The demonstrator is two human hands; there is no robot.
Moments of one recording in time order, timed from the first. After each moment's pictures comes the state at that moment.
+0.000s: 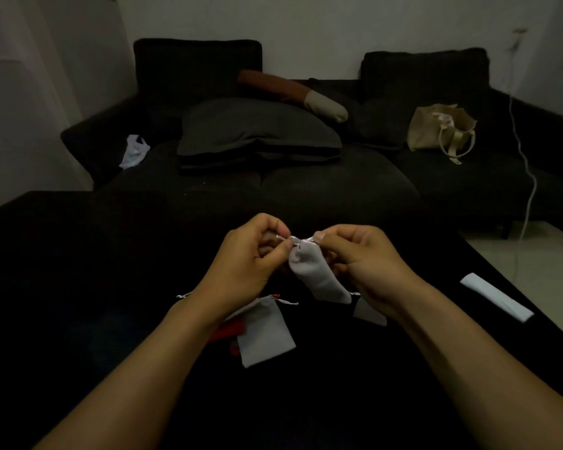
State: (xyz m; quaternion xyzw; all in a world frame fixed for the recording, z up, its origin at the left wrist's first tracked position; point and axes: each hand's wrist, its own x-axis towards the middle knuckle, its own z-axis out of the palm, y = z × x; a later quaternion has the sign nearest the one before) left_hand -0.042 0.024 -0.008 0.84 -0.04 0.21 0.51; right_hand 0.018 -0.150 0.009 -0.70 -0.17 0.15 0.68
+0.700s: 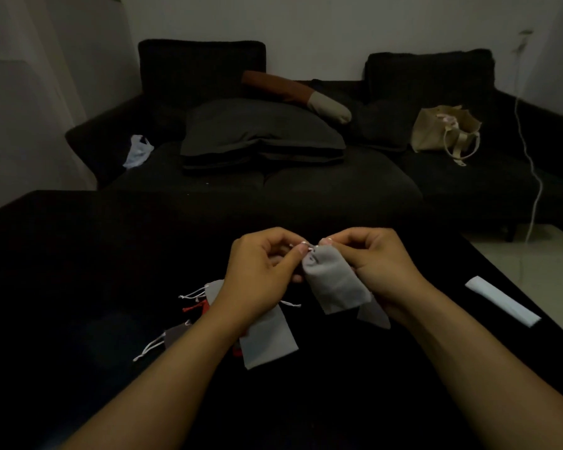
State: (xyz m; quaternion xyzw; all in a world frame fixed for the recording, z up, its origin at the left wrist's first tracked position) left_hand -0.042 0.002 -0.016 0.77 0.01 0.23 0.59; right_hand 0.018 -0.159 0.014 -0.74 -0.16 0.13 0.64
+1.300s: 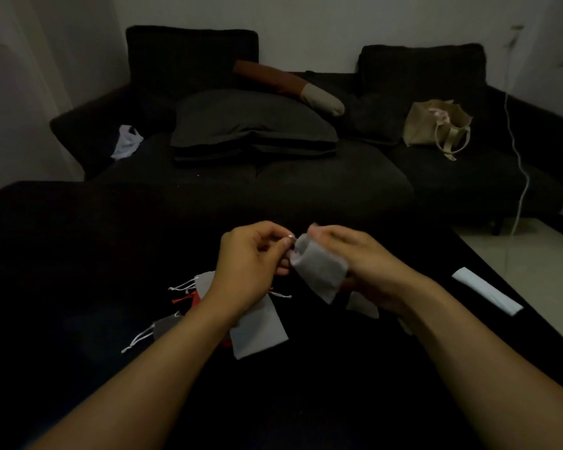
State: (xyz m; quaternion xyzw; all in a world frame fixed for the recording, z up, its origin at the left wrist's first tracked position) left_hand -0.034 0.004 -0.025 0.78 0.05 0.21 0.58; right_hand 0.028 -0.160 0.004 -0.73 -0.15 0.27 0.61
